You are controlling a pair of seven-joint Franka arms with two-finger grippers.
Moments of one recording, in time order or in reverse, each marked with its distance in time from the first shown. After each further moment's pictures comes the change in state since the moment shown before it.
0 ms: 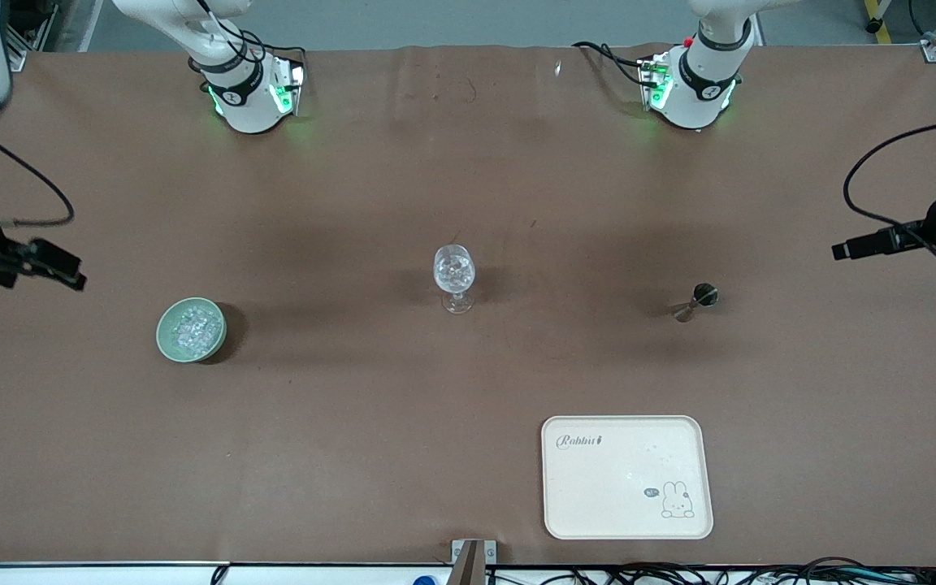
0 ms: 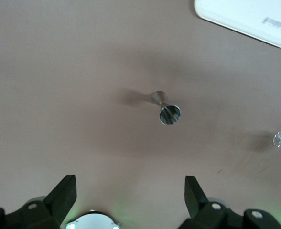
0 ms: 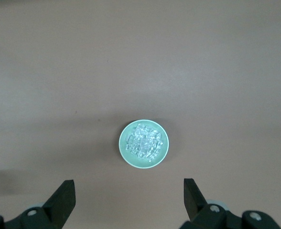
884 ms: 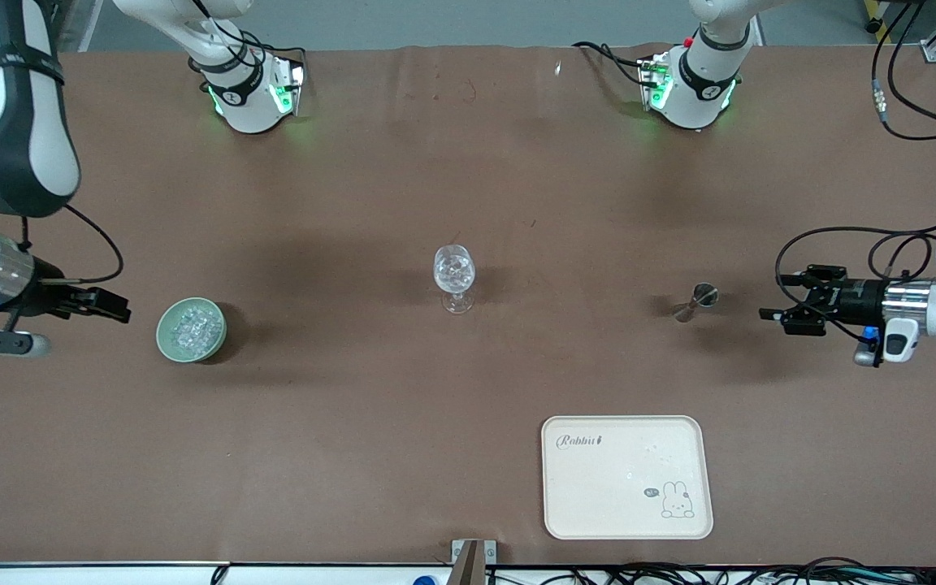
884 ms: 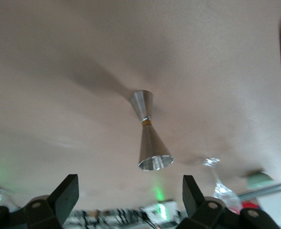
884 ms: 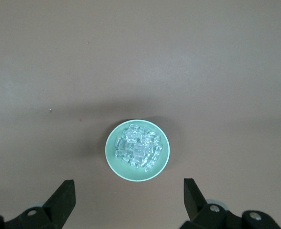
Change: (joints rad) left arm 0.127 0.369 0.000 -0.094 -0.392 0.095 -0.267; right arm -0.016 0.038 -0.002 -0.217 0.000 0.218 -0.001
